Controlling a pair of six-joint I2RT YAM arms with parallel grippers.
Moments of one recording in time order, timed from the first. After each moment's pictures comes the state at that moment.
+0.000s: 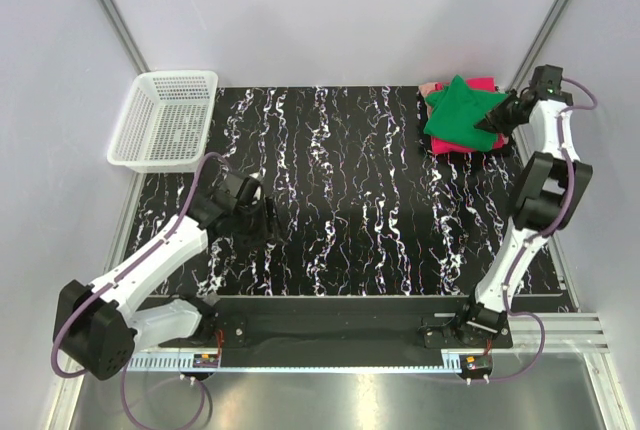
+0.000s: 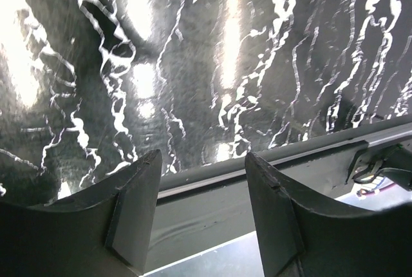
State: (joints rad) left arm -0.53 1.12 0.83 -0.77 0.17 -0.71; right arm -0.34 2.07 1.91 -0.80 -0.38 0.60
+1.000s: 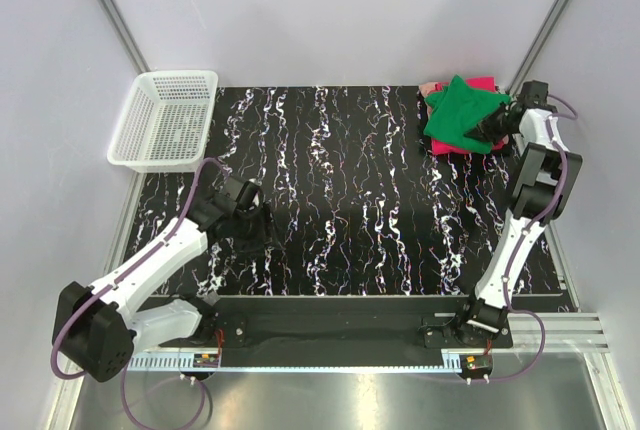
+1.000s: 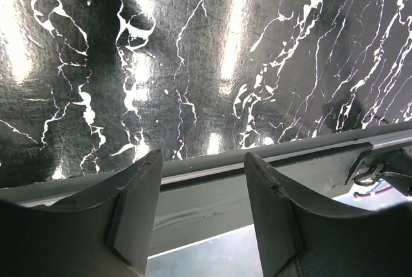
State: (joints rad) left arm -0.53 1.10 0.79 -0.81 0.17 -0.78; right arm -0.34 2.31 1.94 -0.64 -0.49 0.63
